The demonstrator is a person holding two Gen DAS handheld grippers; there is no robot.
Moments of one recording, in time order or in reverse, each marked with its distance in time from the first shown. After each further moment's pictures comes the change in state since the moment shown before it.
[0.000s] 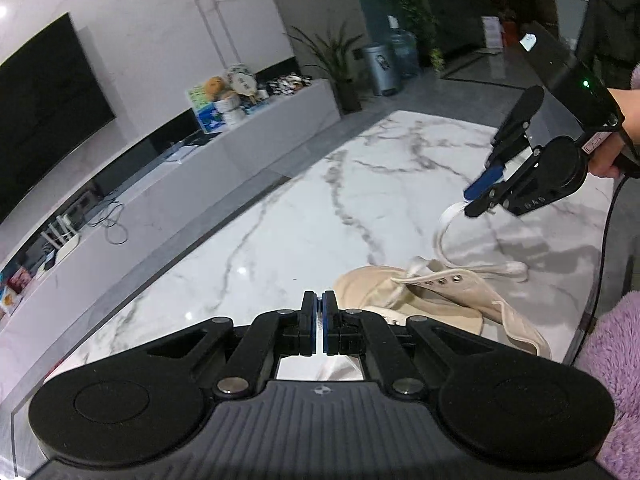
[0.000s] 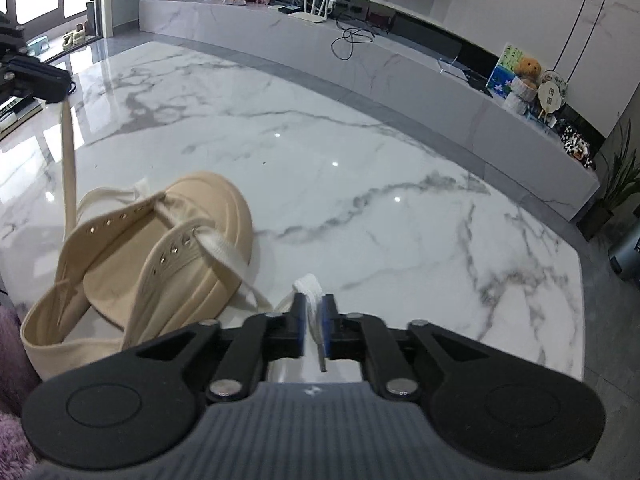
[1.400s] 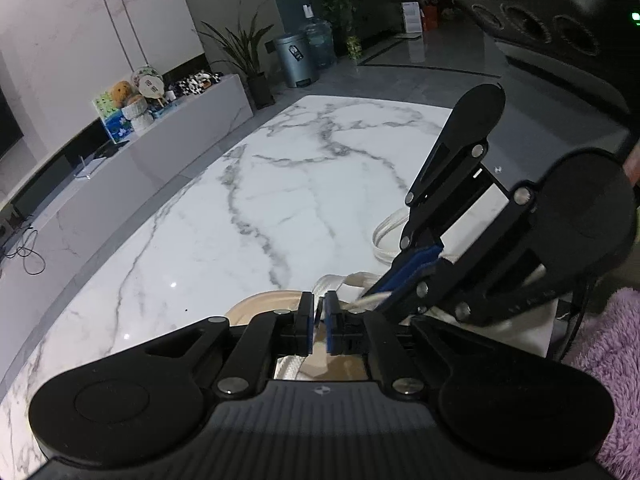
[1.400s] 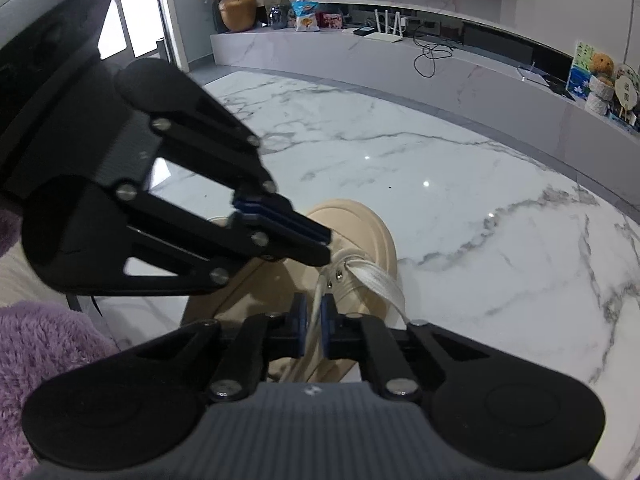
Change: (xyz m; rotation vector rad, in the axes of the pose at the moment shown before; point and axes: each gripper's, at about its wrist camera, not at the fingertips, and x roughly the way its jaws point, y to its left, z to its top) left arm 0.080 -0.052 0.008 0.098 0.004 -0.212; right arm 0.002 0.041 0.008 0.058 -0.080 0.298
